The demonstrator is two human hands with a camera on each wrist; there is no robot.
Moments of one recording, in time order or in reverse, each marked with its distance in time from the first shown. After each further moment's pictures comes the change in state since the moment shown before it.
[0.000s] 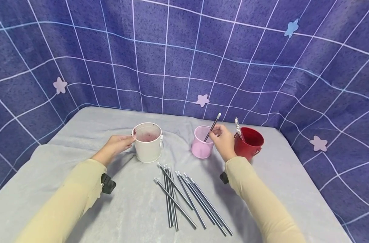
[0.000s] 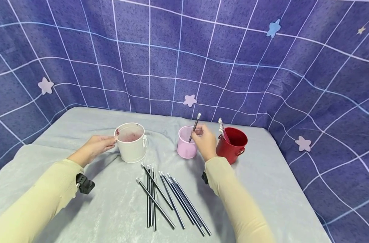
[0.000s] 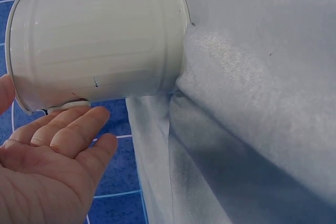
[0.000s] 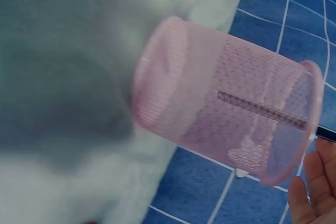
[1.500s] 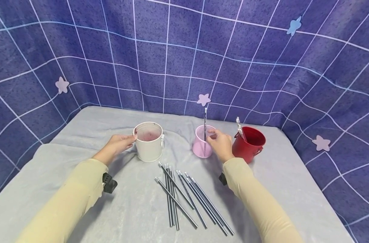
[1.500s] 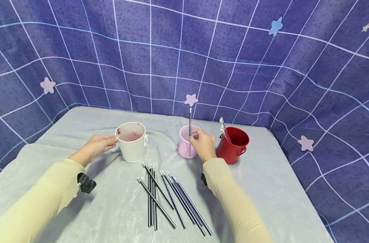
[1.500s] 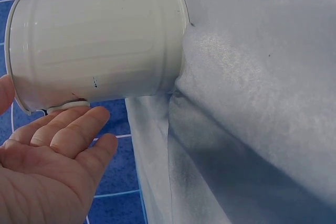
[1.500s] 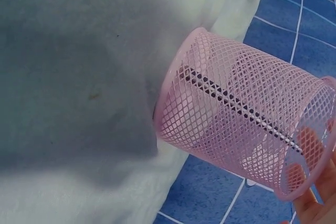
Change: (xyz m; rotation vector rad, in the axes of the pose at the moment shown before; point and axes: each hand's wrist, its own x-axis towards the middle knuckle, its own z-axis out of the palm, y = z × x) left_hand 0.000 0.001 0.001 -0.043 -0.008 -0.005; right_hand -0.003 0.011 0.011 -0.189 -0.126 -0.052
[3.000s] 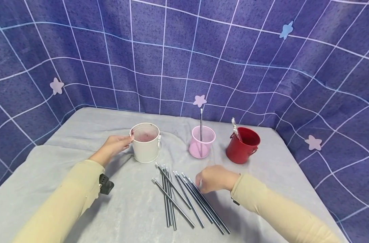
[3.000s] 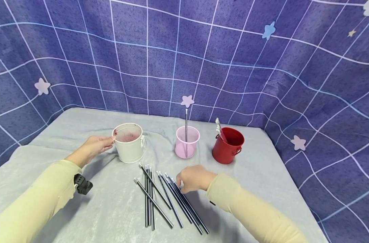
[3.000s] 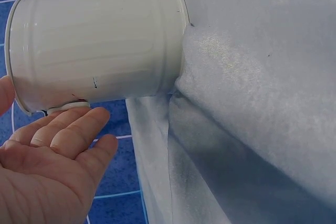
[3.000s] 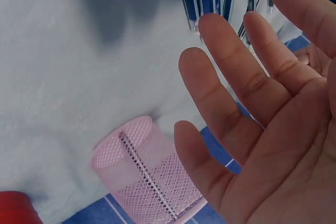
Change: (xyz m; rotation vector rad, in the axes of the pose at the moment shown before) left_hand -0.001 0.000 -0.001 0.031 -0.003 -0.002; right_hand -0.076 -0.049 -0.042 -0.516 -0.922 -0.467
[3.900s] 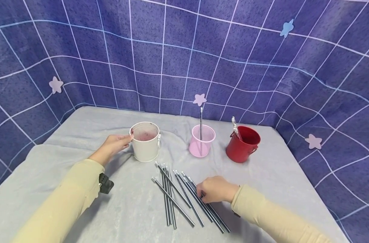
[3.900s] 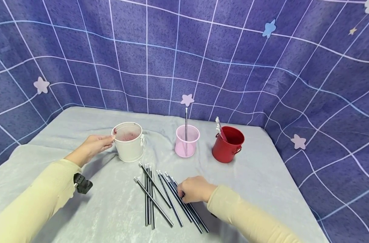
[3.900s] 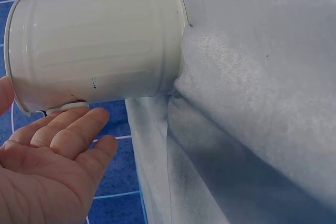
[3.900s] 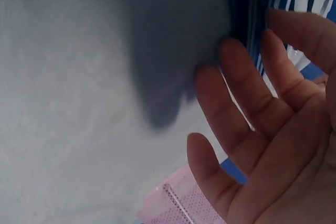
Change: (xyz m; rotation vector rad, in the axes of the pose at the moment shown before) left_hand 0.001 -0.001 0.000 -0.007 -0.005 -0.001; right_hand -0.009 -0.002 0.039 -0.007 0.053 -0.031
